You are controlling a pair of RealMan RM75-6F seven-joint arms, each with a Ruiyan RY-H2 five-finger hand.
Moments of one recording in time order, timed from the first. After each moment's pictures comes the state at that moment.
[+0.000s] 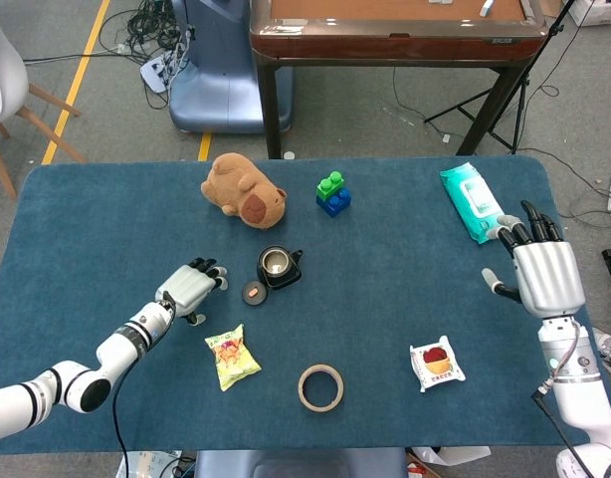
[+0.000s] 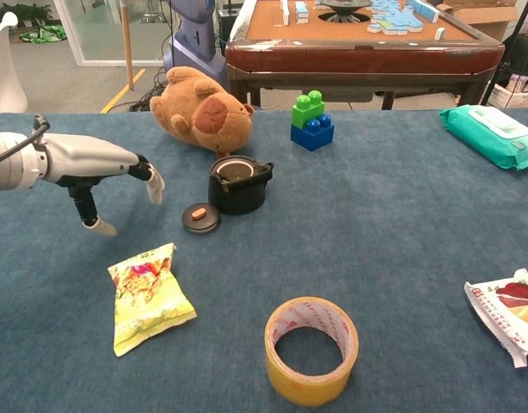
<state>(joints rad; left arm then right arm) -0.86 -1.36 -0.12 -1.42 1.14 0.60 0.32 0.42 -1.03 0.14 -1.82 -1.24 1.43 -0.37</state>
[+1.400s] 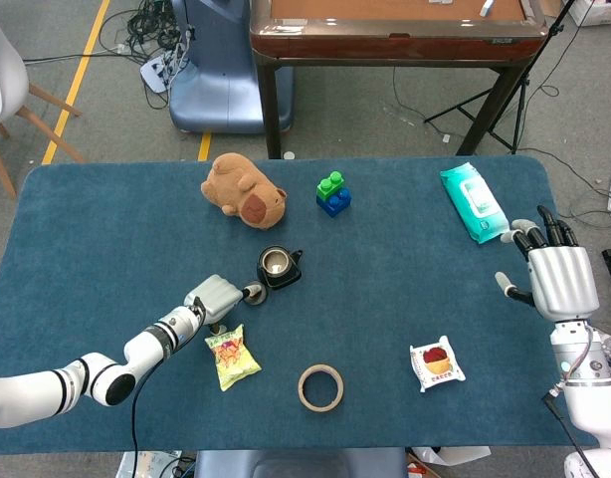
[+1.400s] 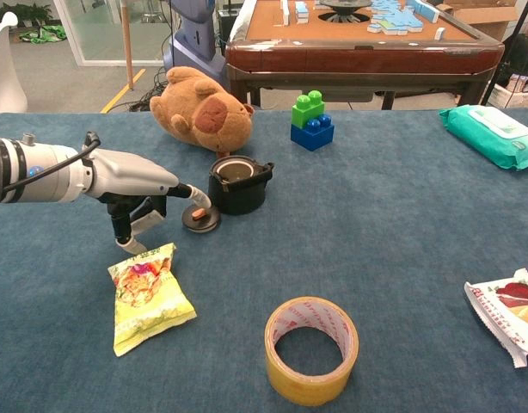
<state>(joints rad) -1.00 -1.42 -0.05 -1.42 1.05 0.56 0.36 0.35 -1.03 0.18 -1.80 -1.25 1.40 -0.35</state>
